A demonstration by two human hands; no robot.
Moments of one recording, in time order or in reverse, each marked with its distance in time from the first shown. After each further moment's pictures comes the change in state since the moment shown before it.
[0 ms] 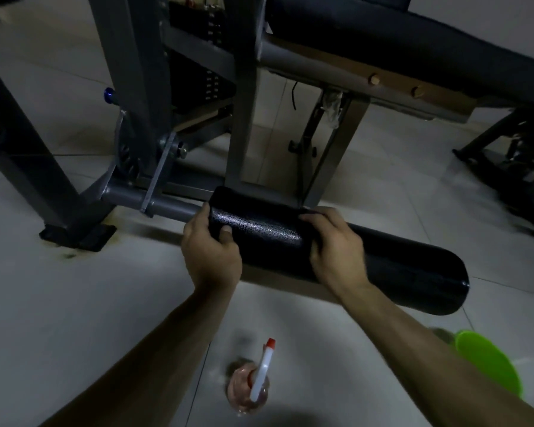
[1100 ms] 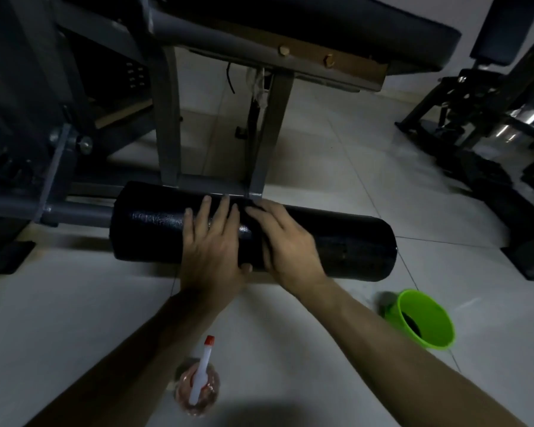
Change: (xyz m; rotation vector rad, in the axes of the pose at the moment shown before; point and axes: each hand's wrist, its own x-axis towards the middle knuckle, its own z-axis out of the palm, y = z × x) left_hand -0.053 0.025 0.073 0.697 -0.376 0.754; right_hand -0.028 0.044 -0.016 0.008 -0.086 -0.095
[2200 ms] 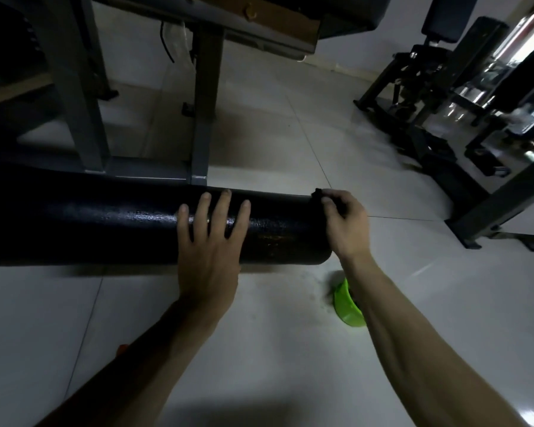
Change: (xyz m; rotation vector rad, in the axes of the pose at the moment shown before) left_hand 0.005 0.107 0.058 0.187 -0.043 0.090; right_hand -0.063 0.173 -0.078 0.282 0.375 0.734
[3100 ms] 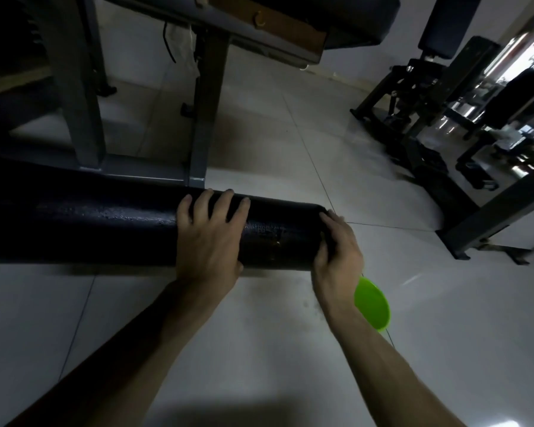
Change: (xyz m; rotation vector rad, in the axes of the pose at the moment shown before) left_hand 0.026 -0.004 -0.032 -0.077 -0.146 -0.019; right_hand -0.063 0.007 0.007 -0.198 0.170 -0.235
